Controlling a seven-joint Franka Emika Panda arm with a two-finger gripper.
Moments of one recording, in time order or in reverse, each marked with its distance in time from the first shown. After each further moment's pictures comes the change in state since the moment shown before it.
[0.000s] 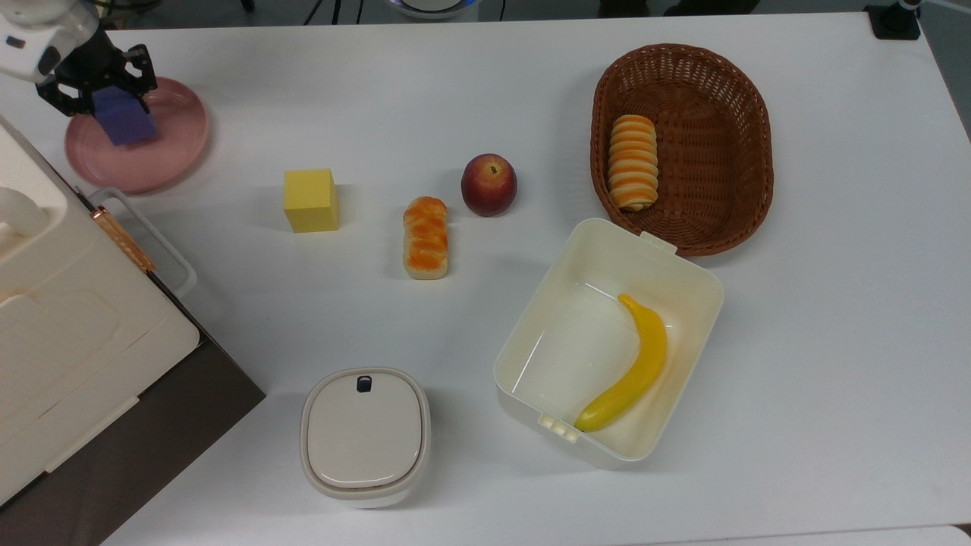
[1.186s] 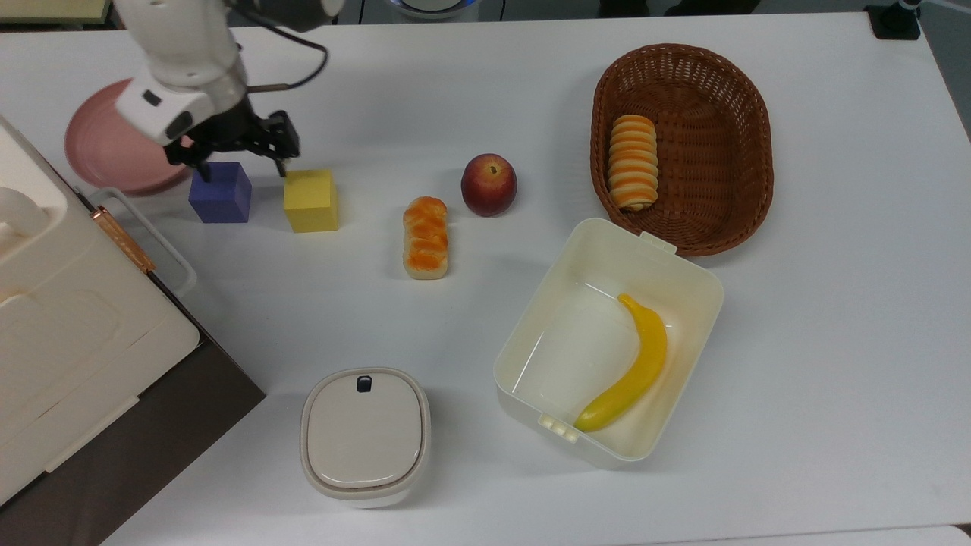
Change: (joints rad) arm 0.359 -0.035 0.011 0.008 0.000 -0.020 0.678
